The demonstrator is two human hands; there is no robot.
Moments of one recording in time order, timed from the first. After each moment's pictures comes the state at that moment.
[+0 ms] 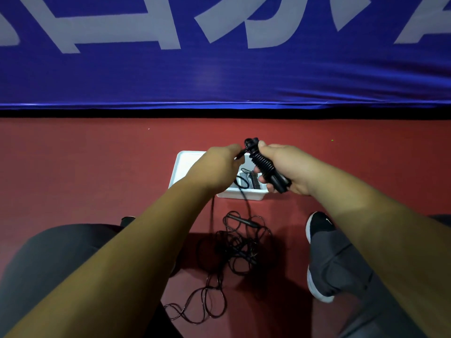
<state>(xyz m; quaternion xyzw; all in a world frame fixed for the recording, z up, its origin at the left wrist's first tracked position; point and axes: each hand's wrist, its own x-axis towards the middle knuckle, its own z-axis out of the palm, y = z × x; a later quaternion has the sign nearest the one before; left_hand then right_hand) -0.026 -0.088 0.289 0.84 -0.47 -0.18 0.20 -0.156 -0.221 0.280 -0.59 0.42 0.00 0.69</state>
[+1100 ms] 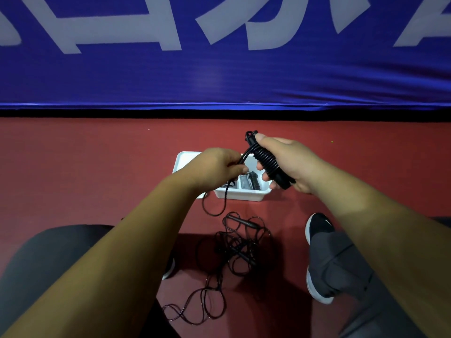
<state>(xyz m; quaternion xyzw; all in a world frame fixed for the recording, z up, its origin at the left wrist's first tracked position) -0.010 -0.077 0.291 0.80 -0.50 -0.26 0.21 -0.161 -0.218 0.298 -0.62 0.38 -0.06 0.68</state>
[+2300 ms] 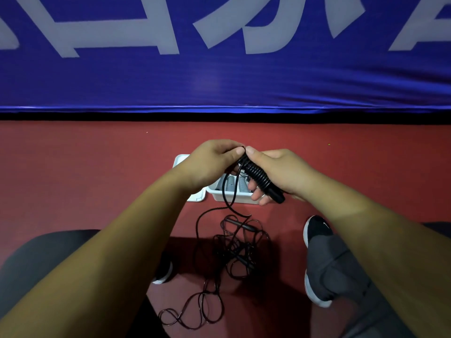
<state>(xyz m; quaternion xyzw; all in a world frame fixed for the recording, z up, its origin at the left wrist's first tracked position) -0.011 -0.084 0.299 0.69 -0.41 -0.38 0.46 -0.169 -0.203 0.301 -0.66 0.36 0.00 0.66</state>
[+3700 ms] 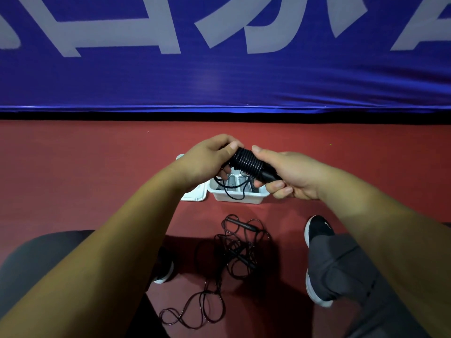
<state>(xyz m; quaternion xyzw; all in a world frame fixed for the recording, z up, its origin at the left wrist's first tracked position) -0.003 -0.077 0.305 0.71 -0.39 -0.38 0.44 -0.170 -0.225 0.295 -0.57 0.34 0.07 0.75</state>
